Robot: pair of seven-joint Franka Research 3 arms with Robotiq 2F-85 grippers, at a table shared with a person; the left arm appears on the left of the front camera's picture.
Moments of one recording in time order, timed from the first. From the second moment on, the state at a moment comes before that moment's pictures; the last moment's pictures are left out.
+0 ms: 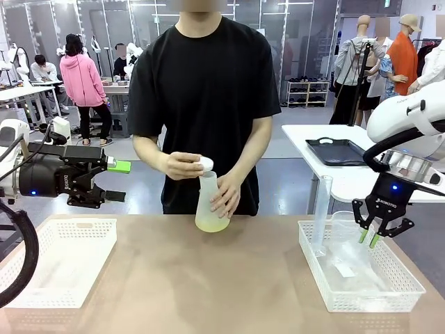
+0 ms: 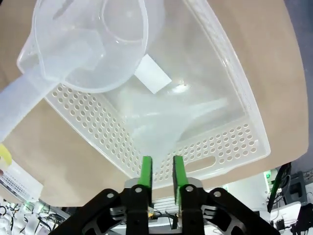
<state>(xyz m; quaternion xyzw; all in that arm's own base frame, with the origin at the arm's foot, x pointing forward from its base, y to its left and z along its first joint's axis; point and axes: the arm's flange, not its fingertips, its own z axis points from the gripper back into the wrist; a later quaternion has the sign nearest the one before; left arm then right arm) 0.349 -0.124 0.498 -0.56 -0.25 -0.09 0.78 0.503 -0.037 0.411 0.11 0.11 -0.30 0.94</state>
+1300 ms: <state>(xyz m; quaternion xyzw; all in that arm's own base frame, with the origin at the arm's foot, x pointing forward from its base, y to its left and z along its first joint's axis) 0.349 -0.124 0.498 -0.56 -0.25 -0.09 0.78 0.506 -0.040 0.413 0.11 0.10 -0.31 0.94</state>
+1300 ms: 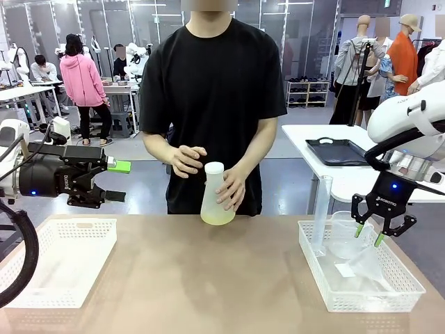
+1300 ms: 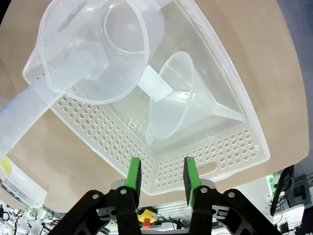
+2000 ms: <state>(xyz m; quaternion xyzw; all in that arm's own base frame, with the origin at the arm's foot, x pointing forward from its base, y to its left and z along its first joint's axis) 0.349 -0.124 0.498 -0.56 -0.25 -0.09 0.78 0.482 -0.011 0.484 0.21 0.01 -0.25 0.95</state>
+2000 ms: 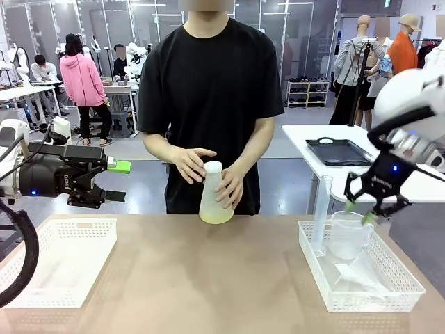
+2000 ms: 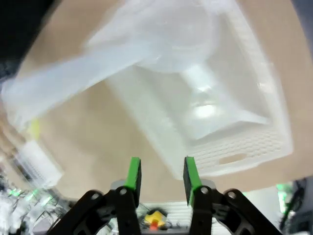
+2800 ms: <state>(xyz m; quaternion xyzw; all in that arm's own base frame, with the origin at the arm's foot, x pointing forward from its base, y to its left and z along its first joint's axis) 0.349 -0.124 0.498 -0.56 -0.25 -0.09 0.78 0.396 0.007 0.513 0.59 0.00 -0.11 0.80</state>
